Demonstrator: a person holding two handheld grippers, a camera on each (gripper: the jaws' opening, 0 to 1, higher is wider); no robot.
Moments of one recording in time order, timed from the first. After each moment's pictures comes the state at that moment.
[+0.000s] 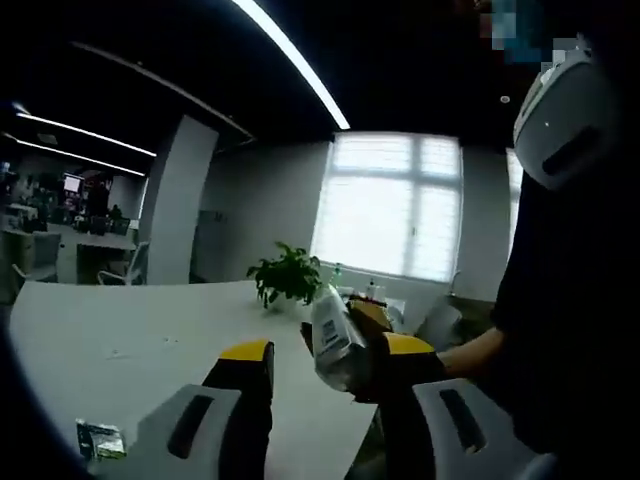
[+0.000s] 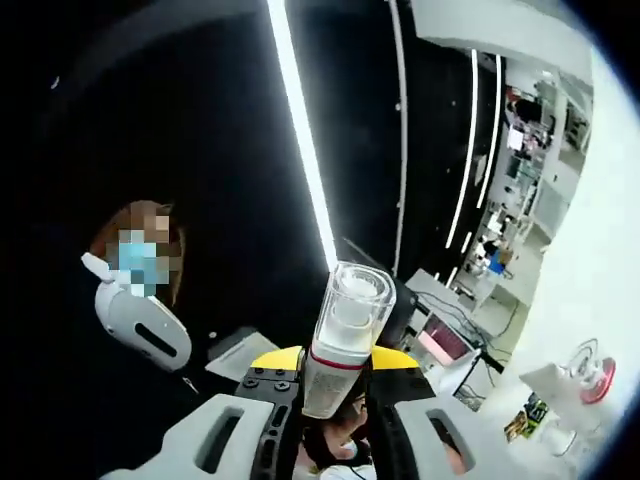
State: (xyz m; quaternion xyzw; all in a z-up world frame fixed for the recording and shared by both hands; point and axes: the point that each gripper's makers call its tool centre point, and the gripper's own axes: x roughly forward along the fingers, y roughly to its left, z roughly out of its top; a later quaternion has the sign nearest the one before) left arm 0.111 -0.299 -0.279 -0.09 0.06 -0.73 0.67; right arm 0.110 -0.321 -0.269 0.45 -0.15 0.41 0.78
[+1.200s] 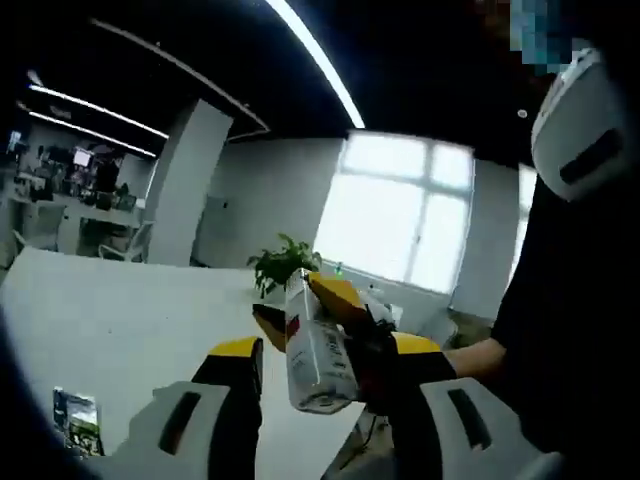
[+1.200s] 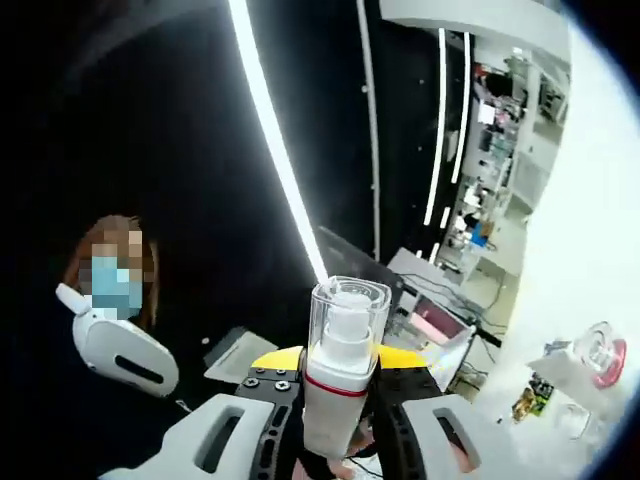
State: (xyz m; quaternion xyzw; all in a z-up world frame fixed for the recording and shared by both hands) left arm 0.110 -0.309 -0.287 -0.16 0.12 -0.71 0.67; right arm 0.119 -0.314 -0.248 0.49 -0.12 0.44 0.74
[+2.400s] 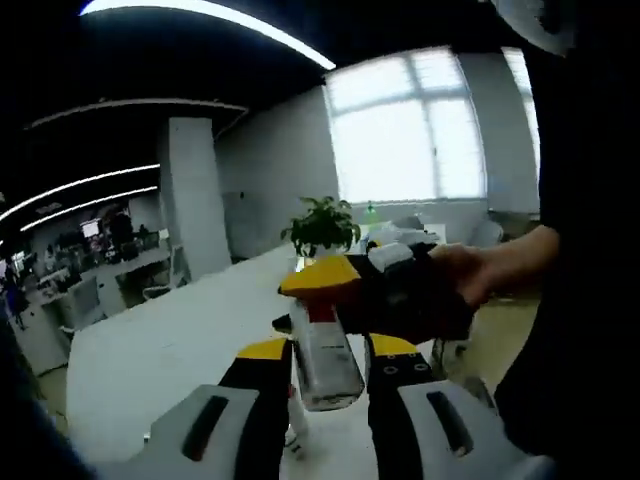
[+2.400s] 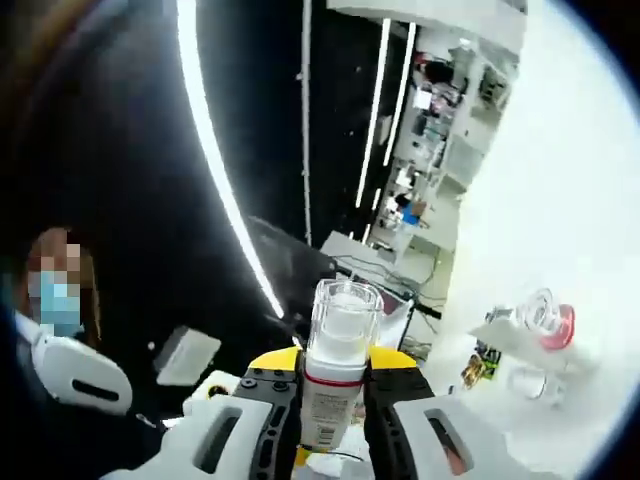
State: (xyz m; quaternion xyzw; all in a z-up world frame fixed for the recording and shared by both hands) left arm 0.112 -0.309 -0.298 -0.03 0.07 -0.69 0.72; right arm 0.148 -0.317 -0.303 0.45 0.04 0.31 0.84
